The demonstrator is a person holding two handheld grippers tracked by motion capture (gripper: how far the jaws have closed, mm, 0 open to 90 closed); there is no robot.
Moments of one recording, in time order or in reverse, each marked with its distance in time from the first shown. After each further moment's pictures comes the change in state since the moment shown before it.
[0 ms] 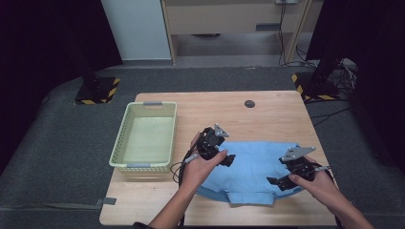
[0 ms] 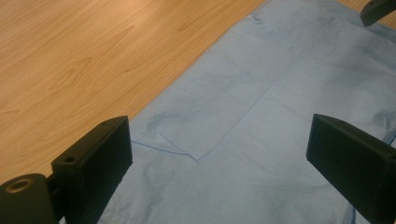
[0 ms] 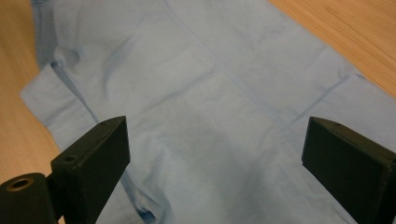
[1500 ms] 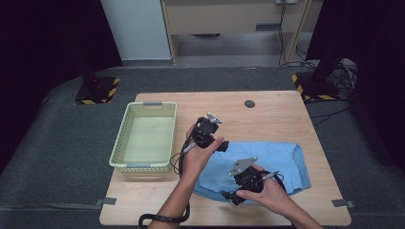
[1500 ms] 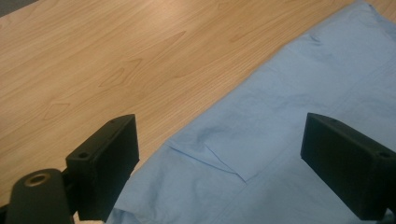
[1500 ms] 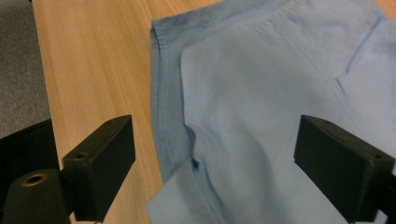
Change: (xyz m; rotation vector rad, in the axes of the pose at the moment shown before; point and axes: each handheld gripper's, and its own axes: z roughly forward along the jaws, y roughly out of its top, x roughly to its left) left arm 0.032 0.008 0.008 -0.011 0.099 -0.113; right arm 0.105 0.063 0.076 0.029 0.177 -0.180
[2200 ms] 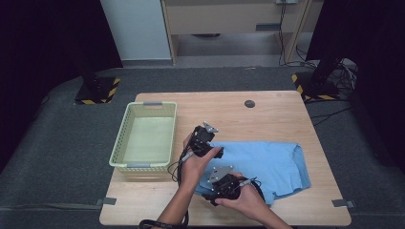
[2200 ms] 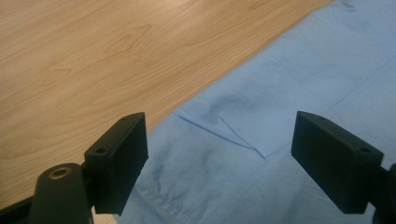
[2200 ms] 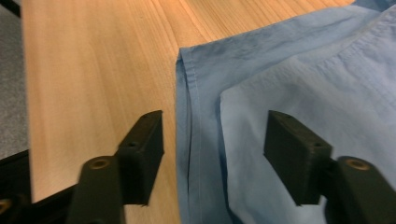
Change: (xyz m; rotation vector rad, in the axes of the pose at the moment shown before) left arm 0.003 -0.032 0.015 0.021 0.044 -0.021; right arm 0.029 0.018 0.060 -0.039 0.001 -0.031
